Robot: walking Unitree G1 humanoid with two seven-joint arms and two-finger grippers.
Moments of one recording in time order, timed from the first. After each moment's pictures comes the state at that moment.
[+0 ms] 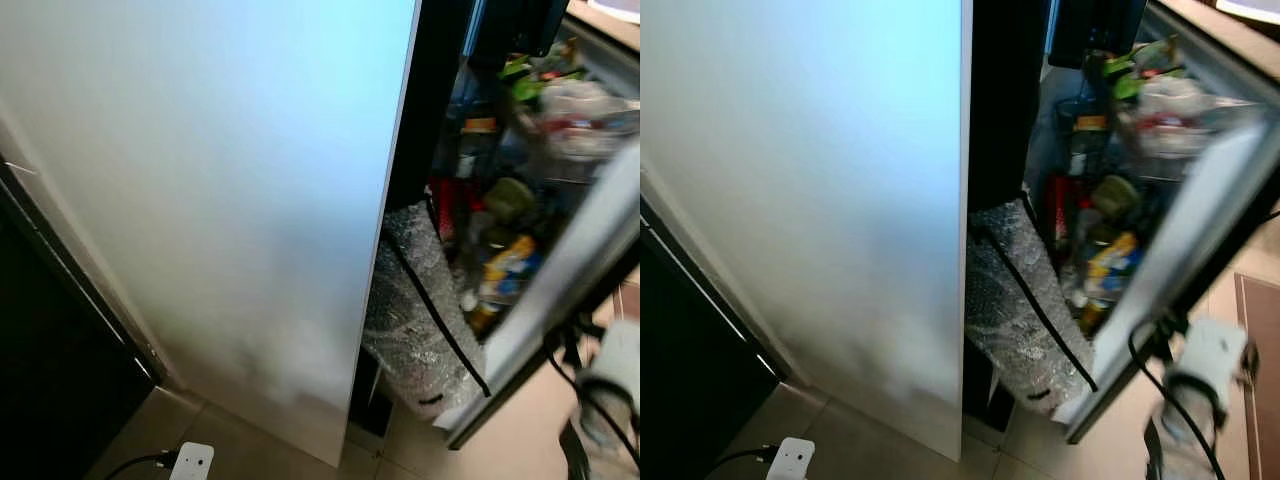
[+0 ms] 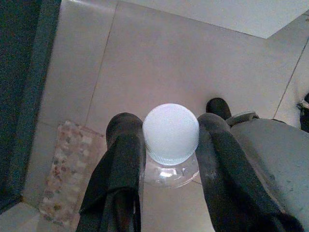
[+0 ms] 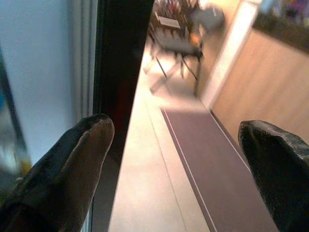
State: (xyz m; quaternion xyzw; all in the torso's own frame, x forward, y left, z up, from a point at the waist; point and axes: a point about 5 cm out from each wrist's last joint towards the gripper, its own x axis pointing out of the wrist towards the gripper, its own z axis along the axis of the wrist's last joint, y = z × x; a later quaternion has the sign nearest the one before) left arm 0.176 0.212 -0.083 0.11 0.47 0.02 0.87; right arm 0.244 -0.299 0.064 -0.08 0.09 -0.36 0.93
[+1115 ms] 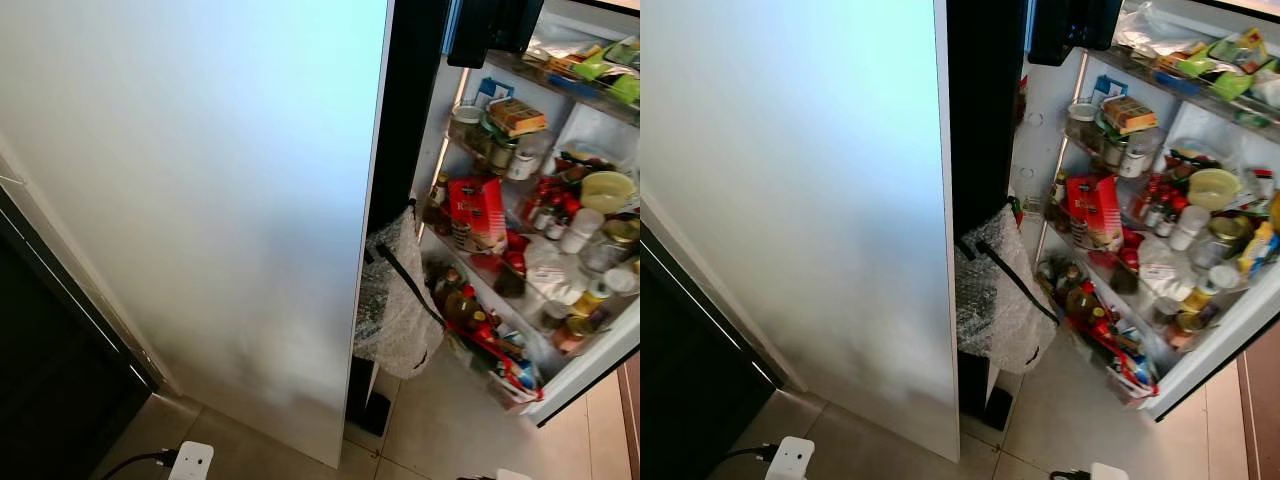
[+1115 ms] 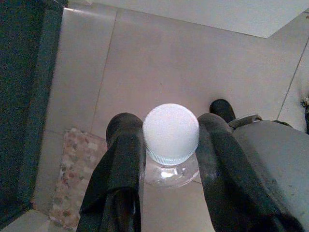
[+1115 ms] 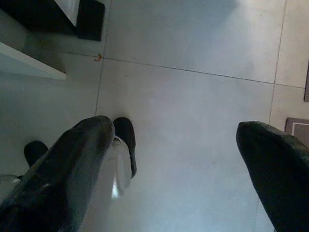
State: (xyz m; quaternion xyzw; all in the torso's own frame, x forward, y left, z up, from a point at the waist) left arm 0.177 0.214 -0.083 0.12 0.47 0.01 0.87; right arm 0.130 -0.218 -0.100 0.04 0.50 -0.15 0.85
